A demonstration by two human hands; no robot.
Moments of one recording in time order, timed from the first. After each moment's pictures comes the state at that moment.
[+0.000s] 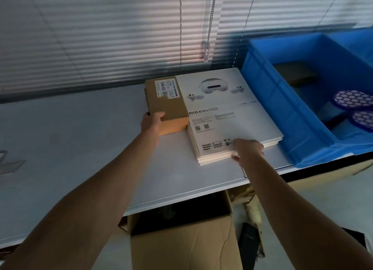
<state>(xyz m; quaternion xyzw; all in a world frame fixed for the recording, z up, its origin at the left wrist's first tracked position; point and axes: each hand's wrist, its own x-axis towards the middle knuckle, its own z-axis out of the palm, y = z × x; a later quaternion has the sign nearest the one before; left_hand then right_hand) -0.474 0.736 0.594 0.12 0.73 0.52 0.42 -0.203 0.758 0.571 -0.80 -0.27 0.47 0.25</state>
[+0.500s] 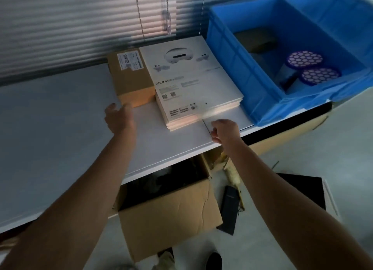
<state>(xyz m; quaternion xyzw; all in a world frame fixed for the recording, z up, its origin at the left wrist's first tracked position) -0.435 0.684 0.590 0.12 0.80 0.52 0.28 -0.153 0.691 0.586 -0.72 -0.34 0.52 0.31</state>
